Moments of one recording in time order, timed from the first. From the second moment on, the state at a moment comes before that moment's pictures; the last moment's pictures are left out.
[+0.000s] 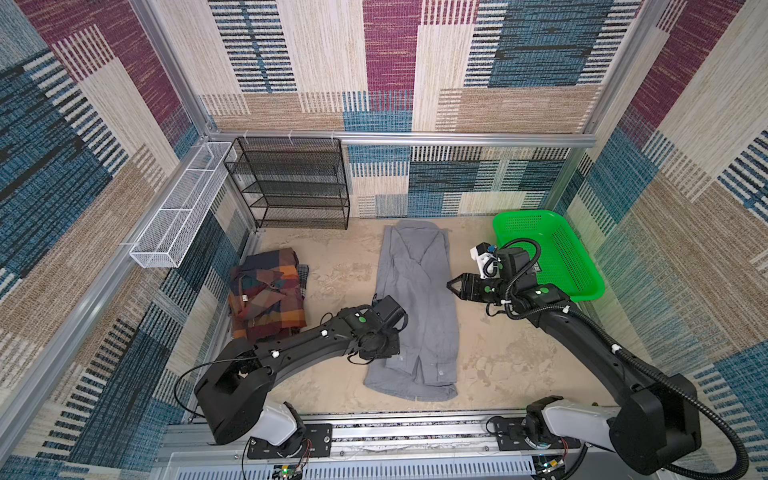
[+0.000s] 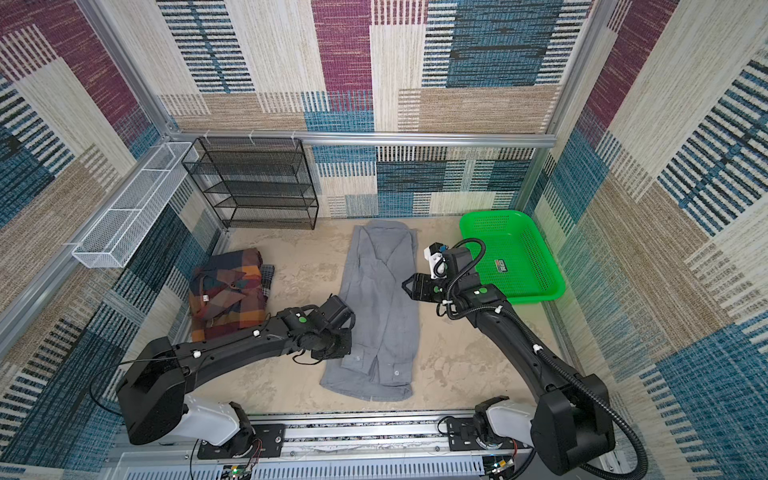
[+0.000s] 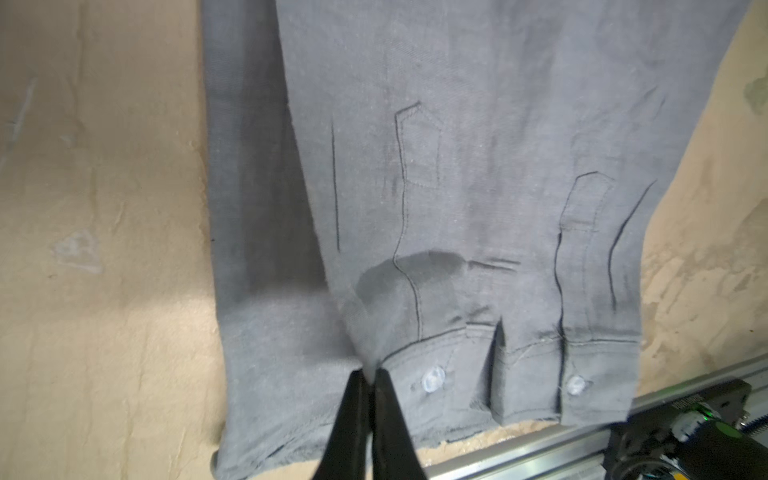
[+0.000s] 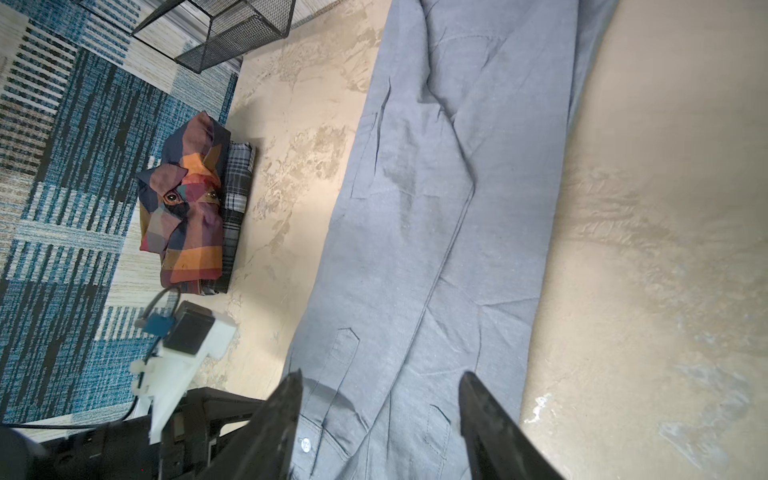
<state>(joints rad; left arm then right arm) -0.88 1.45 0.94 -0.69 0.02 -0.89 0.32 1.23 0.94 -0.44 -0.41 0.44</state>
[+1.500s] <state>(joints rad) -0.88 1.24 0.70 -0.67 0.00 -0.99 0.98 1.53 0.84 -0.70 -0.16 0.50</state>
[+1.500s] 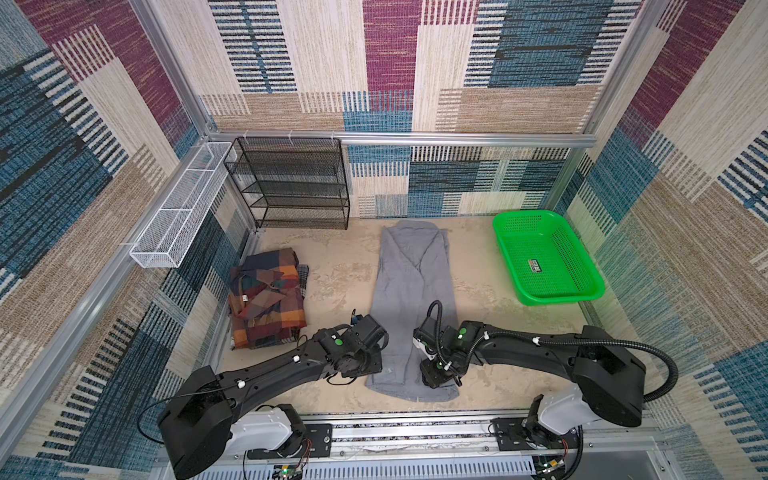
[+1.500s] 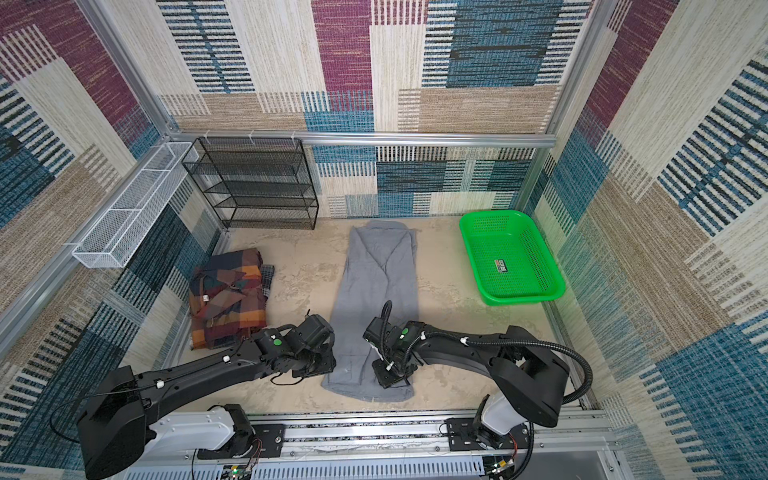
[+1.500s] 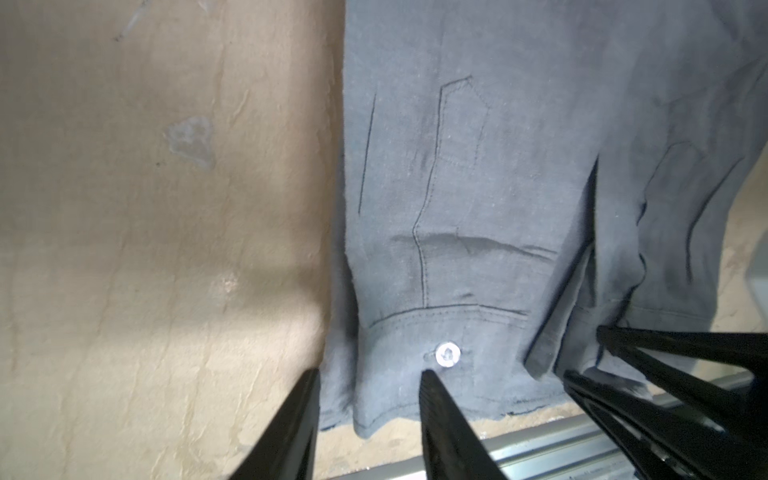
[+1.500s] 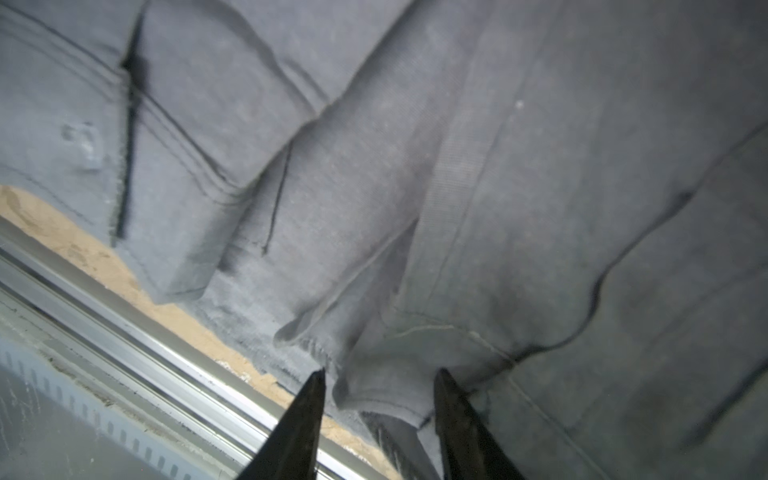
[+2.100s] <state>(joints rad) -0.88 1.24 0.70 -0.66 0.00 -0.99 0.98 1.52 0.86 -0.69 -0.14 0.51</state>
